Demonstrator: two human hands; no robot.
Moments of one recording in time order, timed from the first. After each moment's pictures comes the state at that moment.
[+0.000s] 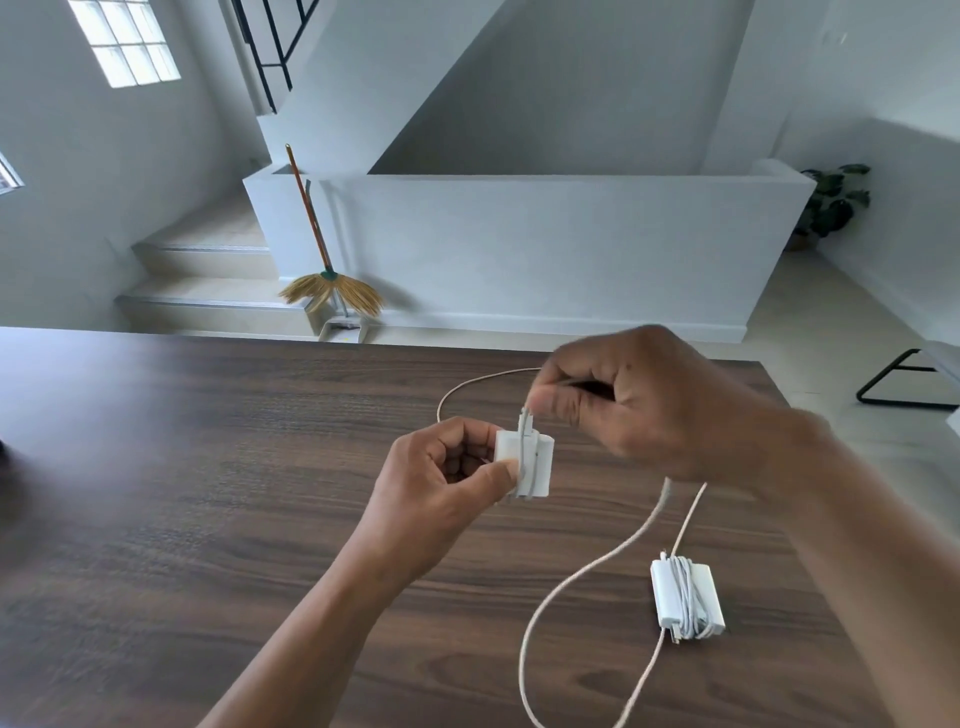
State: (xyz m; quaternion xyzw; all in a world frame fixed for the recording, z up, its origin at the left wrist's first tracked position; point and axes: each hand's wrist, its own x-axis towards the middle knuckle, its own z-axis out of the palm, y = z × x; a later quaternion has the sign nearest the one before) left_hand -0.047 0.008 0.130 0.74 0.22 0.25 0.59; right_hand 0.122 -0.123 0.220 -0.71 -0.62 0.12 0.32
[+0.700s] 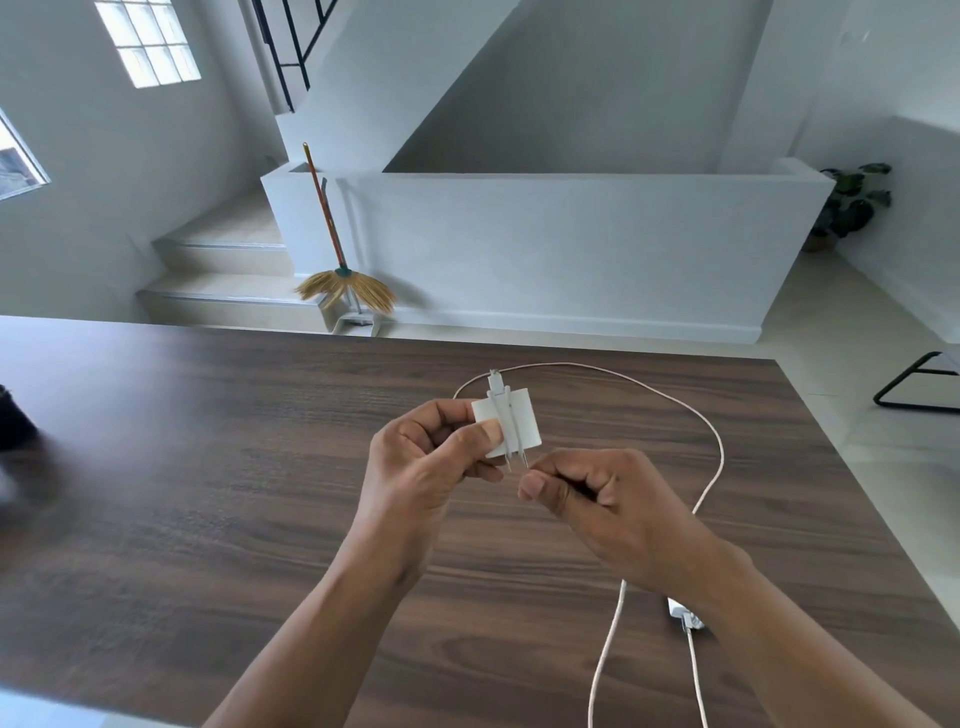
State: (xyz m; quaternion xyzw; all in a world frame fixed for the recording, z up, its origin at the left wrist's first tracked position) left_hand -0.054 0.010 0.126 0.57 0.22 0.35 0.71; right_hand 0.087 -0.134 0.113 -0.66 -0.55 0.21 0.47
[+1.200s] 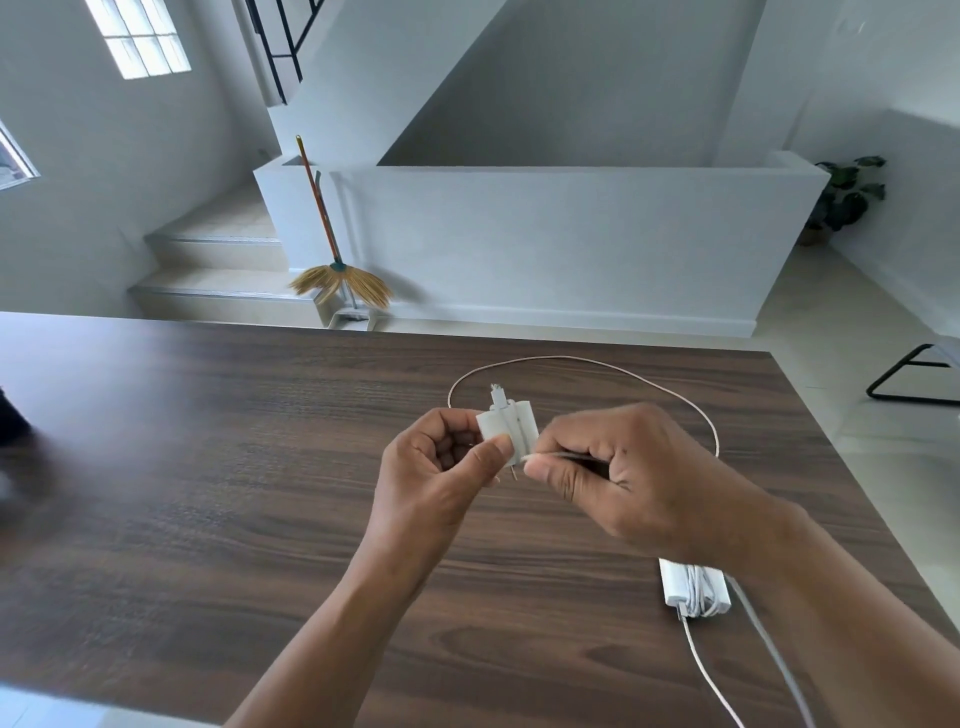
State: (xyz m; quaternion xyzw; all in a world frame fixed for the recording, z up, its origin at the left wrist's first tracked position) left_hand -0.059 -0.003 0.116 0.63 0.25 0.34 0.66; right_hand 0.087 -0.143 0.170 -0.68 -0.63 0.14 0.35
